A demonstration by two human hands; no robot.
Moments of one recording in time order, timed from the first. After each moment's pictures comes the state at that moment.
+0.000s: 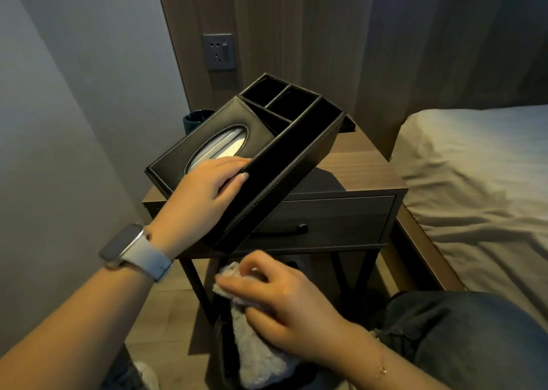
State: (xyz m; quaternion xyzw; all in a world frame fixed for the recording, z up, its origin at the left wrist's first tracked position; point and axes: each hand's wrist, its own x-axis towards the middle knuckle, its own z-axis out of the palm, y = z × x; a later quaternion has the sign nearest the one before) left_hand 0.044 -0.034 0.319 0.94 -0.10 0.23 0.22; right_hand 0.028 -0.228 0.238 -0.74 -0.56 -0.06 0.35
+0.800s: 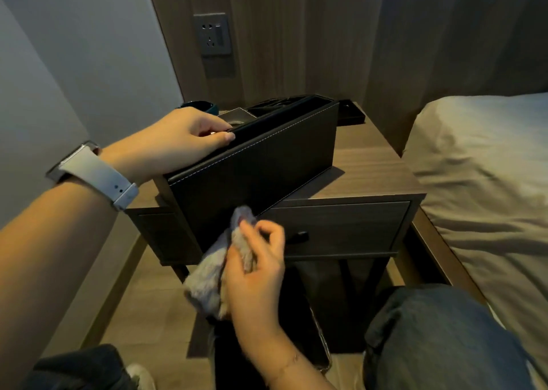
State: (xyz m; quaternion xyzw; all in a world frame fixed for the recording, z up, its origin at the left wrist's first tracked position) left_hand 0.116 -0.014 0.382 0.98 -0.01 0.05 0.21; right_hand 0.055 -0.145 0.211 -0.65 -0.16 -0.13 0.73
